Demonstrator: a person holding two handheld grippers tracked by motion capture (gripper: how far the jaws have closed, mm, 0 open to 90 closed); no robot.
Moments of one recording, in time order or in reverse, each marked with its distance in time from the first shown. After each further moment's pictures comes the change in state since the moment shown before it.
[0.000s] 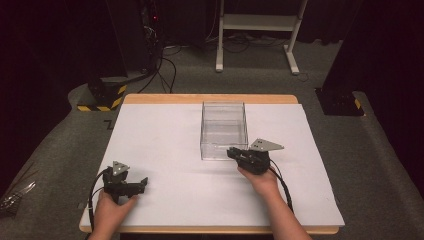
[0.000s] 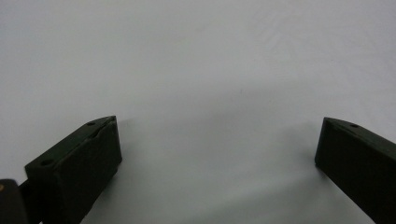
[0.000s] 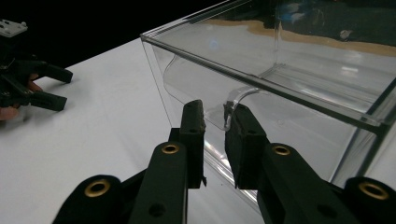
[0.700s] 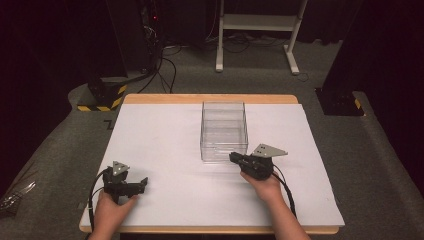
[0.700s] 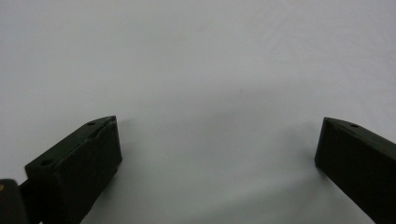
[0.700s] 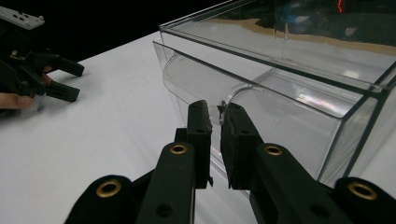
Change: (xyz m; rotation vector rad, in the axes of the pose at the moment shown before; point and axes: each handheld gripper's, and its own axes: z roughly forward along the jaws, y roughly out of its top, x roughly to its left) left arm 0.000 0.000 0.000 0.000 0.000 0.000; right arm 0.008 -0.009 -0.014 -0.009 0.013 -0.021
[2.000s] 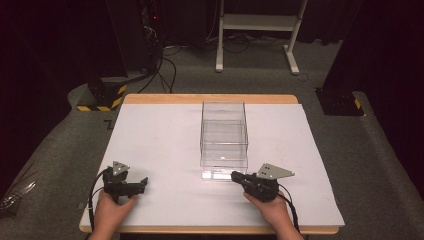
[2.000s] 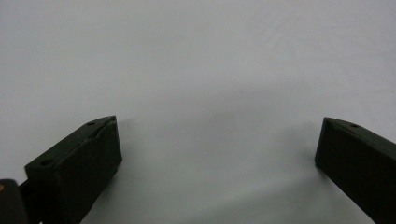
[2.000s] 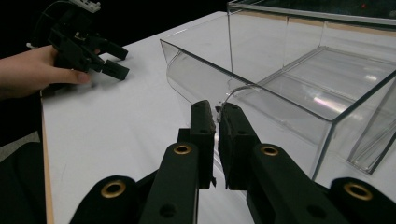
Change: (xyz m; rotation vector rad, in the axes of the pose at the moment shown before) left arm 0.000 0.000 0.000 -0.002 -0.001 -0.003; right arm 0.043 -0.023 -0.037 0.009 0.063 -0.015
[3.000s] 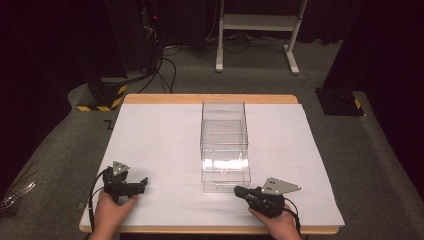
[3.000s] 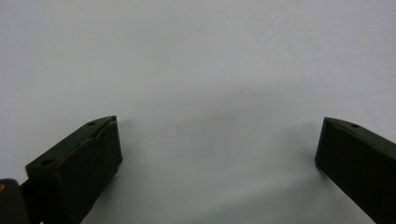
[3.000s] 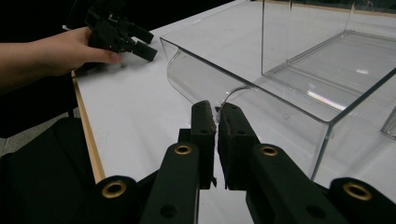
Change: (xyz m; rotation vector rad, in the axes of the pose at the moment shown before) left arm 0.000 0.000 0.000 0.000 0.002 -0.002; right arm 0.023 -0.017 -0.025 0.027 0.047 -0.015
